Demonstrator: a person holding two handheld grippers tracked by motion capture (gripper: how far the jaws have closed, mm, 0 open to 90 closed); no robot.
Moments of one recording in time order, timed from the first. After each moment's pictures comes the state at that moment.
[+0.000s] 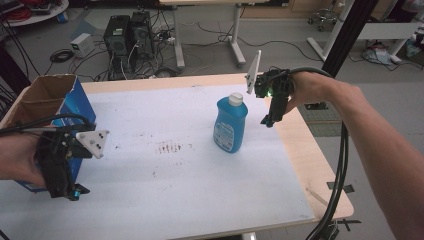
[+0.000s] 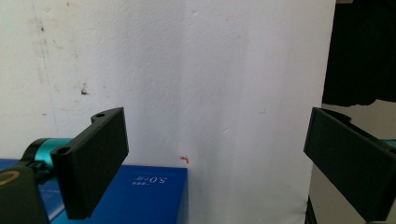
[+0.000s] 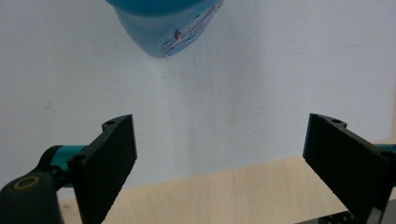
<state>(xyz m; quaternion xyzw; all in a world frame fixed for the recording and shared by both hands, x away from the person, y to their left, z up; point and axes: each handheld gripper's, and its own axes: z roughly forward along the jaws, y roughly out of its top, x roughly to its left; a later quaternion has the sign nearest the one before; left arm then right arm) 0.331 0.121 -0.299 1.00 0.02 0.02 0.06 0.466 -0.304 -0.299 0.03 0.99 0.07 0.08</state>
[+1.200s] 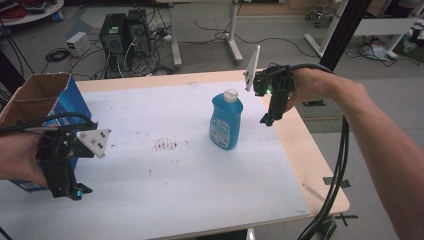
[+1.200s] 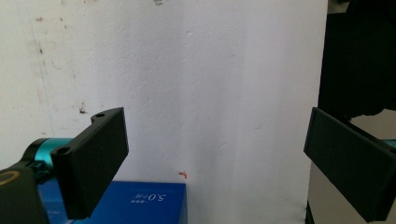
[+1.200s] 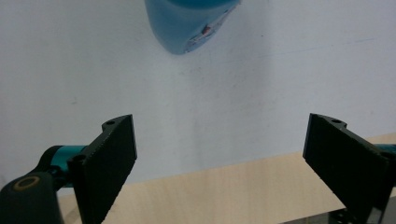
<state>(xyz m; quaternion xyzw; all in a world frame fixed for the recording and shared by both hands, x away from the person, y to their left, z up) 0.329 0.107 -0.300 1.00 0.01 0.02 0.07 0.451 -0.308 -0.292 0.04 0.99 0.07 0.07</state>
